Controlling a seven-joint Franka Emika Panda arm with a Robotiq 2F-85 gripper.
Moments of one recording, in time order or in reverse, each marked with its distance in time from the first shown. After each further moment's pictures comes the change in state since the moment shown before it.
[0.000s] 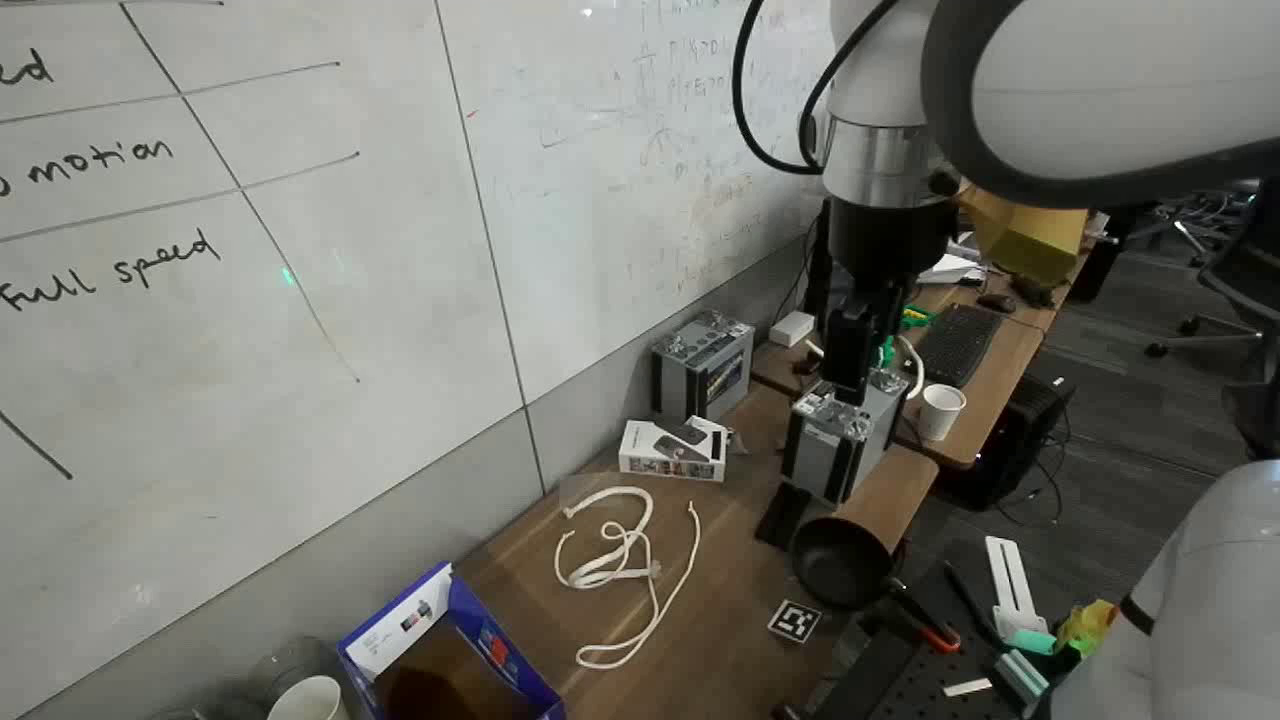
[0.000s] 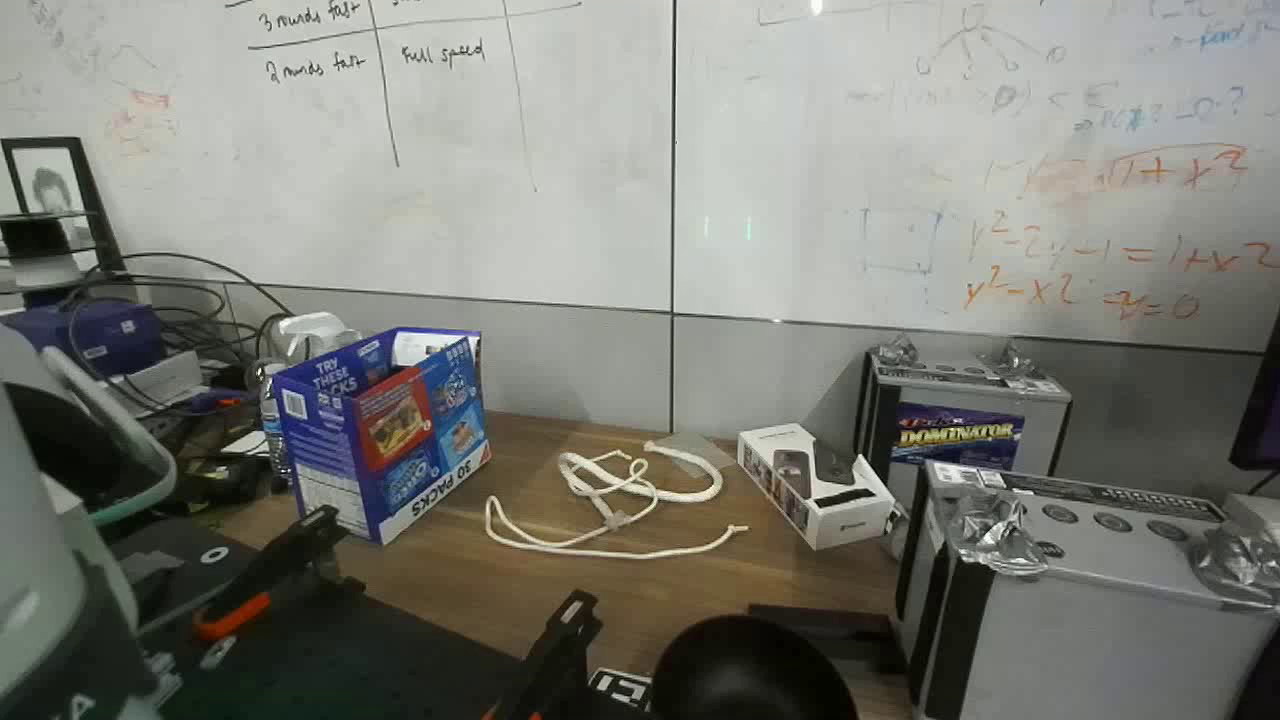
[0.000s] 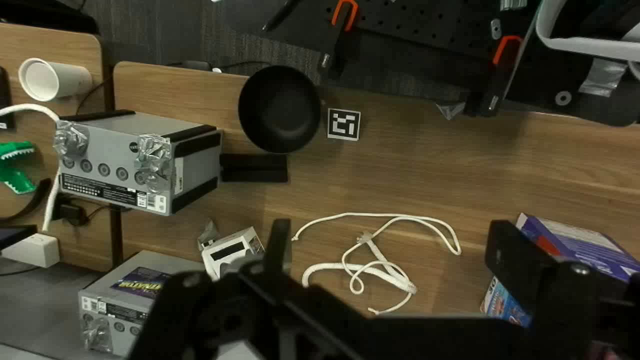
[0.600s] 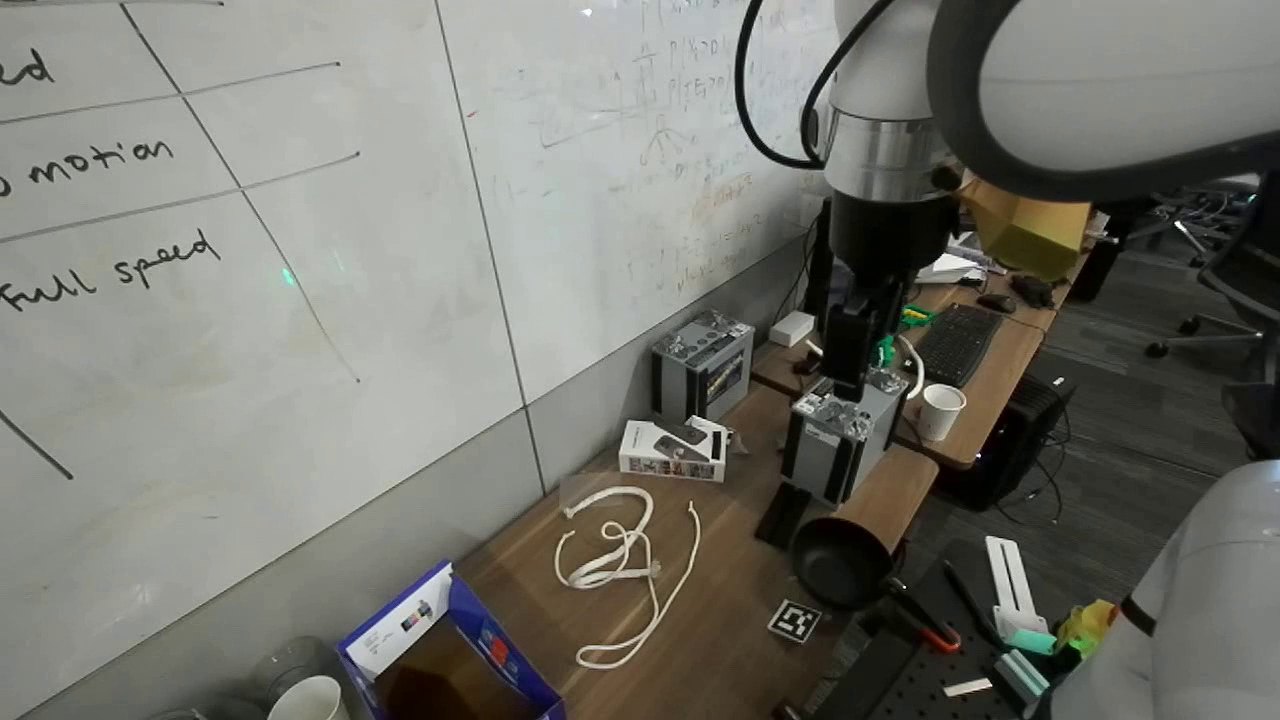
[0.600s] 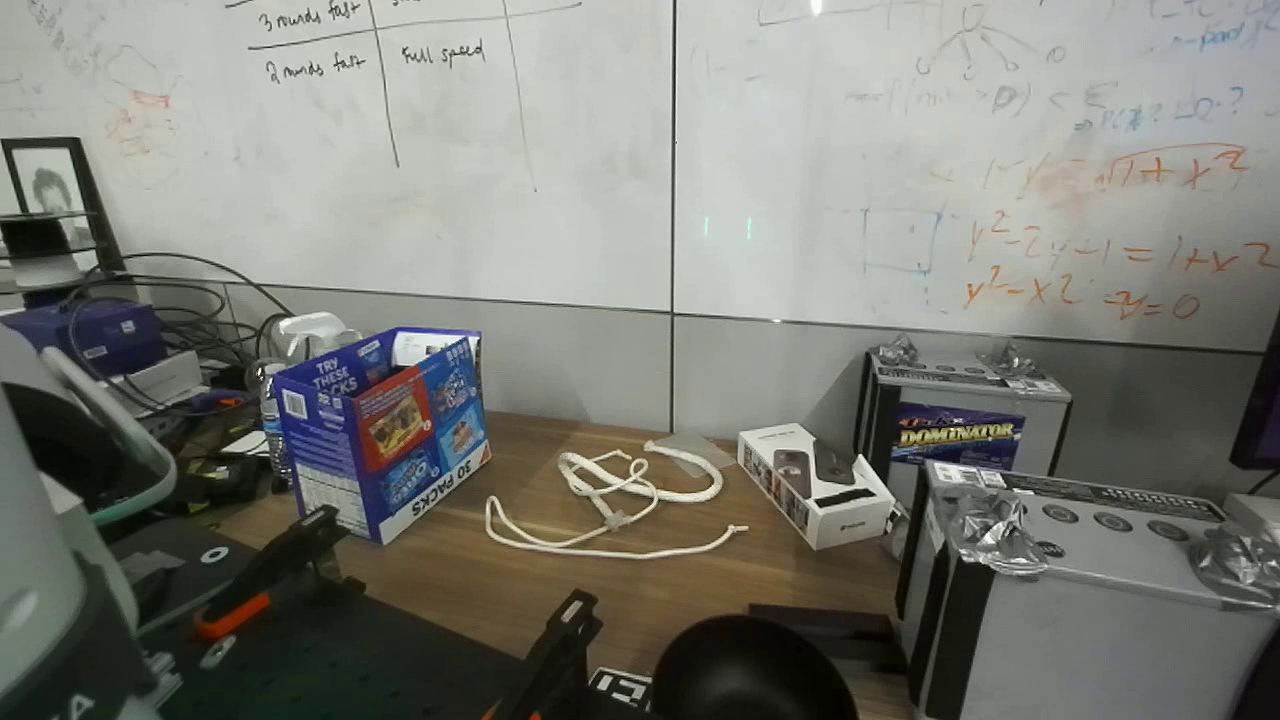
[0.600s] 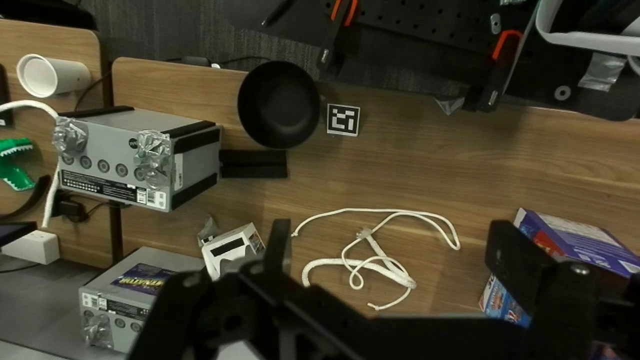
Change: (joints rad) arm 0.003 0.001 -0.007 0.000 0.000 0.009 0.000
